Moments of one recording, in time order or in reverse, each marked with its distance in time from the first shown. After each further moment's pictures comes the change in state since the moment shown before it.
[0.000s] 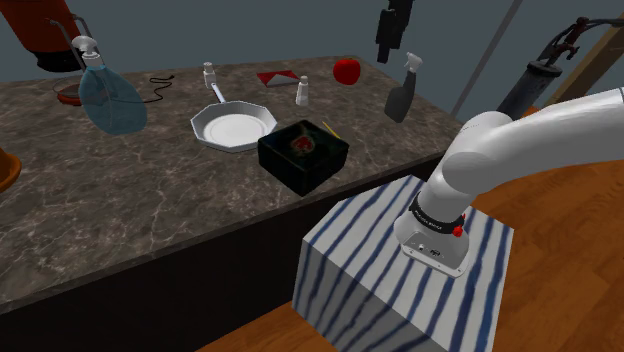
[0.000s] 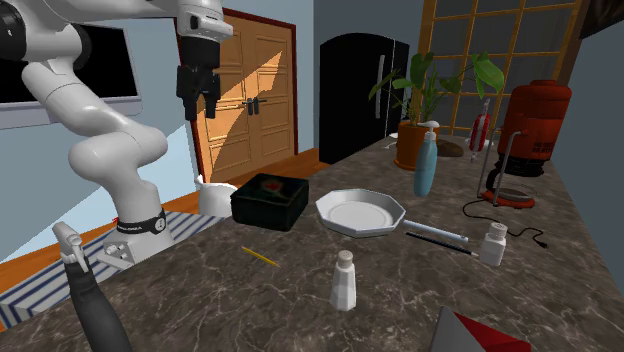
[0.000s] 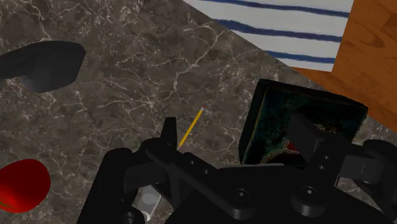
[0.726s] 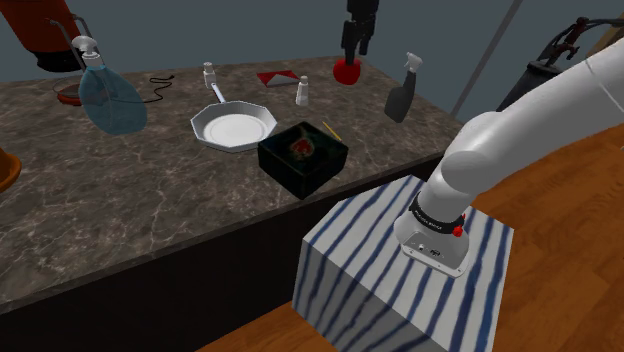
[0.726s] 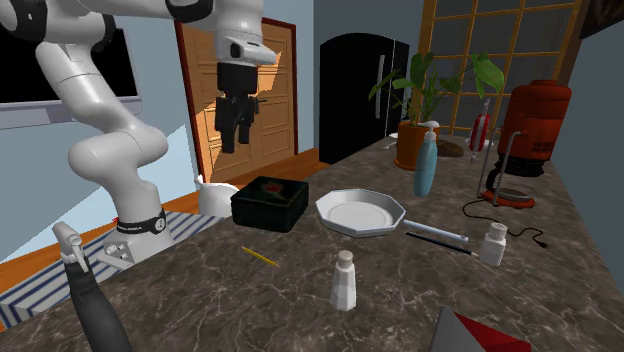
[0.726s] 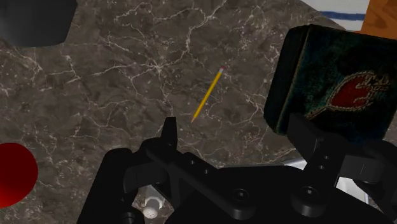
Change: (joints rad) arm -0.017 0.324 -0.093 0.101 0.001 0.215 -0.054
